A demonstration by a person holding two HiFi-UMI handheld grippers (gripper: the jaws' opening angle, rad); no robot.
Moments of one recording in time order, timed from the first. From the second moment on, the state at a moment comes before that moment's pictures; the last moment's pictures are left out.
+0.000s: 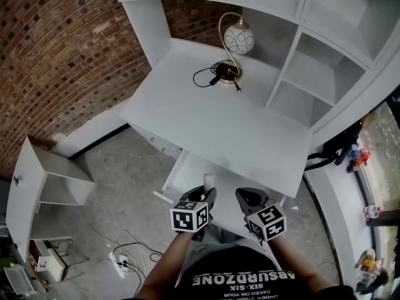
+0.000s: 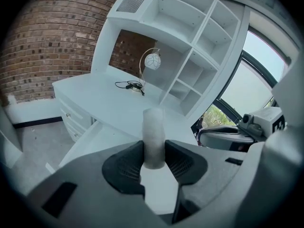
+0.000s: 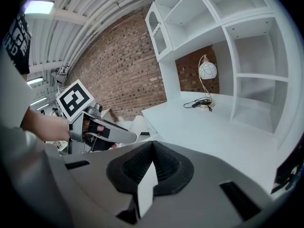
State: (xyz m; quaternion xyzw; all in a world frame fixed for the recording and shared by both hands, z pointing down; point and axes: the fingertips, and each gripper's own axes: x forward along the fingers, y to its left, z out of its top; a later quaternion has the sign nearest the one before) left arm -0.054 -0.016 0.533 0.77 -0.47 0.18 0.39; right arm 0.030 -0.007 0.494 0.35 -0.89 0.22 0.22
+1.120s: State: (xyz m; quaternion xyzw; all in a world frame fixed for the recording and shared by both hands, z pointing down) left arm -0.011 -0.027 0.477 0.81 -0.45 0.15 0.35; right arm 0.033 -0.021 0.461 0.35 -0.90 0.19 0.19
